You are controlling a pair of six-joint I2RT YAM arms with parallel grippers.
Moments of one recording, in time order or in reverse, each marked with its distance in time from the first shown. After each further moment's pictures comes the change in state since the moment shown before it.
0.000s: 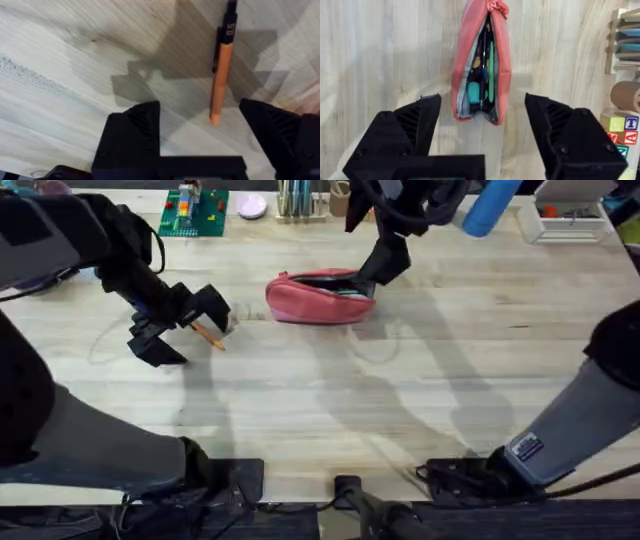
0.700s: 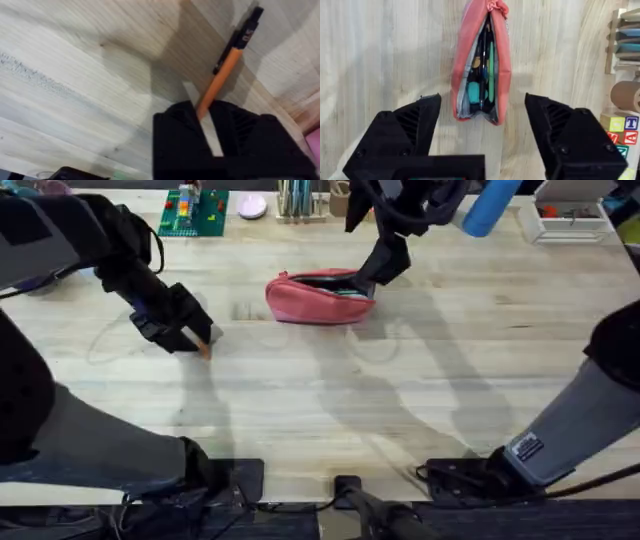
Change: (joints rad) left arm 0.002 0.005 0.001 0.007 -0.024 -0.003; right arm 0.000 0.000 0.000 0.000 0.000 0.000
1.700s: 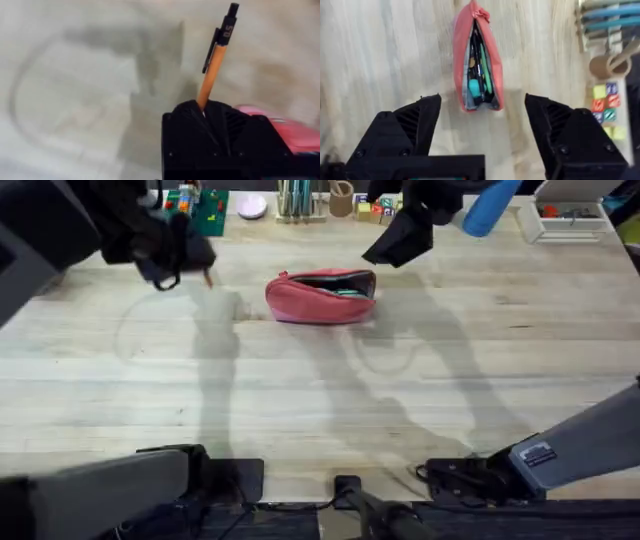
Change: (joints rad) left arm -0.182 -0.271 0.030 0.320 -0.046 0.121; right arm -0.030 -0.153 0.000 -0.005 -0.001 0.191
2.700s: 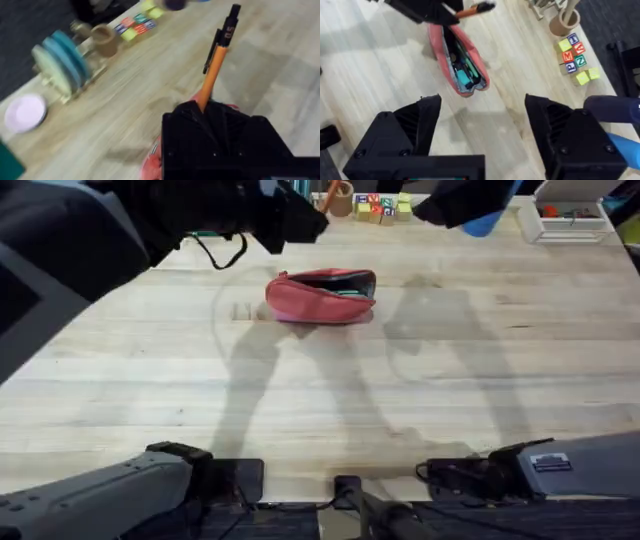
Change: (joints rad) left arm -0.315 -0.084 0.005 0.292 0.538 0.724; right arm -0.153 -0.197 0.000 -0.017 0.000 0.232
